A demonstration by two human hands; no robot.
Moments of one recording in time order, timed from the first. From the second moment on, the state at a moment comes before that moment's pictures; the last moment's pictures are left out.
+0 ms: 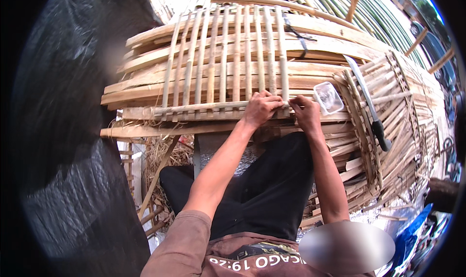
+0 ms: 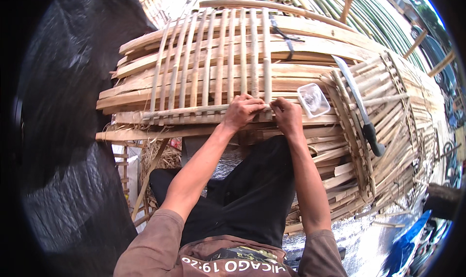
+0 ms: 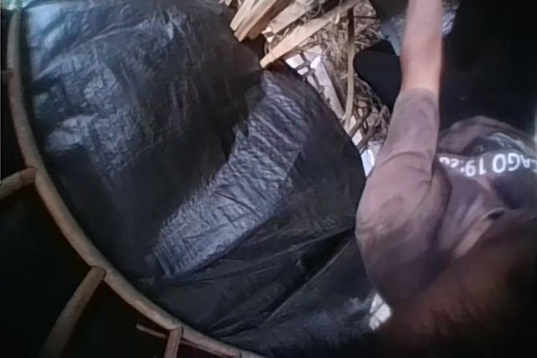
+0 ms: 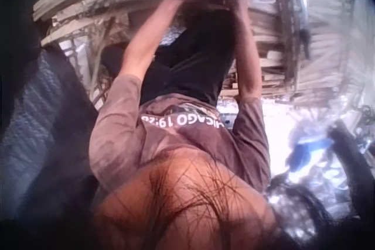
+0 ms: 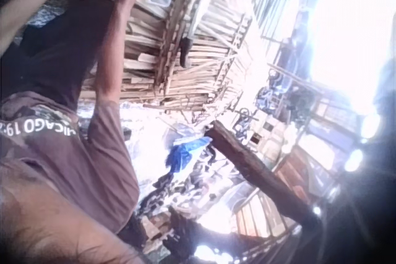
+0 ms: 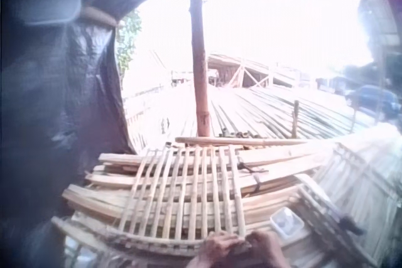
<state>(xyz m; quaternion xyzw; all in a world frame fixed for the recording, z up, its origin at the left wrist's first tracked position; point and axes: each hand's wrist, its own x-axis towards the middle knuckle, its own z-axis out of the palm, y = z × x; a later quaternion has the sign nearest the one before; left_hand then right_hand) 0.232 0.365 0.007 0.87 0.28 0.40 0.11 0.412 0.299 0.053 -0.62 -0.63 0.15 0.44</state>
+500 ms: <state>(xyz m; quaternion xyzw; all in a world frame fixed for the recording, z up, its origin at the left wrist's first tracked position) 0.237 0.357 0.013 0.87 0.29 0.40 0.07 0.421 0.296 0.052 -0.63 -0.63 0.15 0.43</state>
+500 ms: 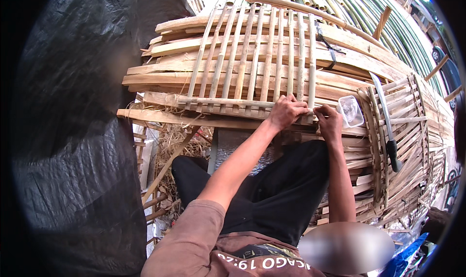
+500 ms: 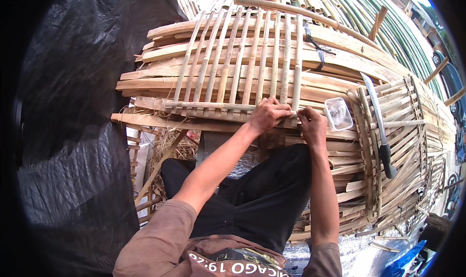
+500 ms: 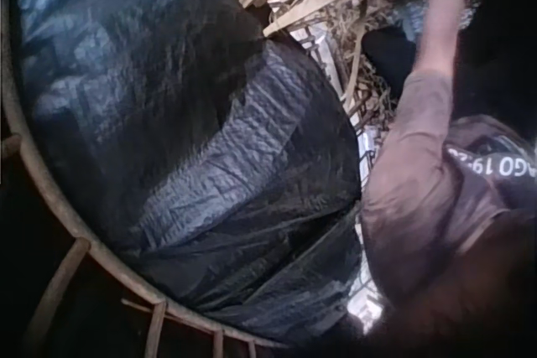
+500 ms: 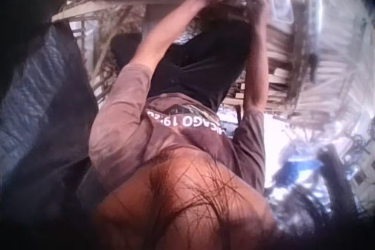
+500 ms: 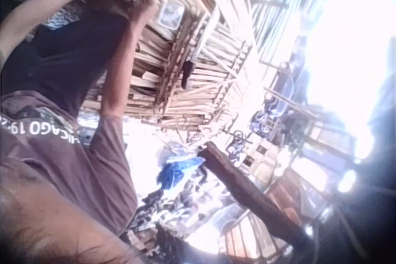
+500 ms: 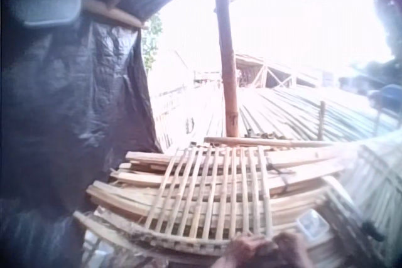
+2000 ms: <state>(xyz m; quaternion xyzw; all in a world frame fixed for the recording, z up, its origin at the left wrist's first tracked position) 0.234 0.352 0.012 0.85 0.30 0.41 0.10 0.410 0.294 0.061 -0.64 -0.63 0.15 0.42</state>
